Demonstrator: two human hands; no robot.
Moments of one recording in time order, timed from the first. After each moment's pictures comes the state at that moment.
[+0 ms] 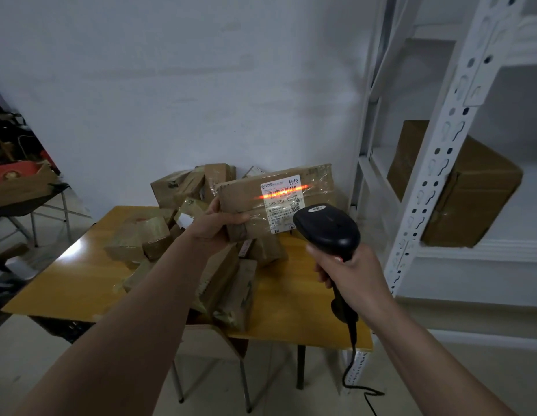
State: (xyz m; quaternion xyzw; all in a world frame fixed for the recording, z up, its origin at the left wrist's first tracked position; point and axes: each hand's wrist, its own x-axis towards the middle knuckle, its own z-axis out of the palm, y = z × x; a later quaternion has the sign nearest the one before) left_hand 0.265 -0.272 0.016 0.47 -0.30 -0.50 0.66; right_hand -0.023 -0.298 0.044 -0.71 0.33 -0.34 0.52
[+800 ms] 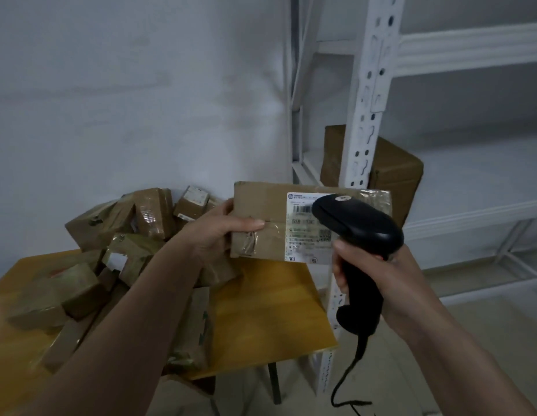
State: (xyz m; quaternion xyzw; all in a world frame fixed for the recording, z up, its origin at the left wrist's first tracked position) left_hand 0.183 -0.331 0.072 0.52 -0.44 -0.57 0.45; right_hand -0.096 -0.299 0.083 -0.56 0.33 -0.42 0.63
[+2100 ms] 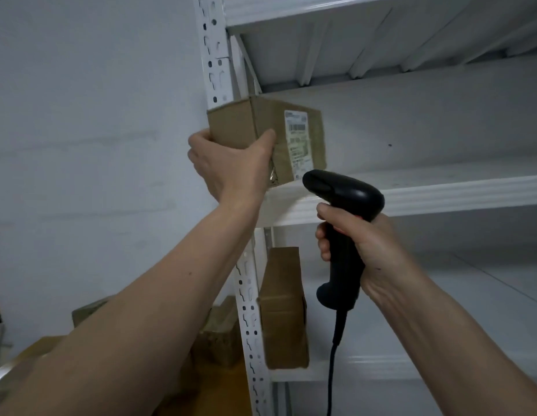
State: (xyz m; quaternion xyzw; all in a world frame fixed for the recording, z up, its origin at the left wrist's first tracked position) left_hand -0.164 -0.435 0.325 0.52 -0.32 0.12 0.78; right_hand -0.308 -0.466 0.241 -0.56 0.13 -0.50 0.65
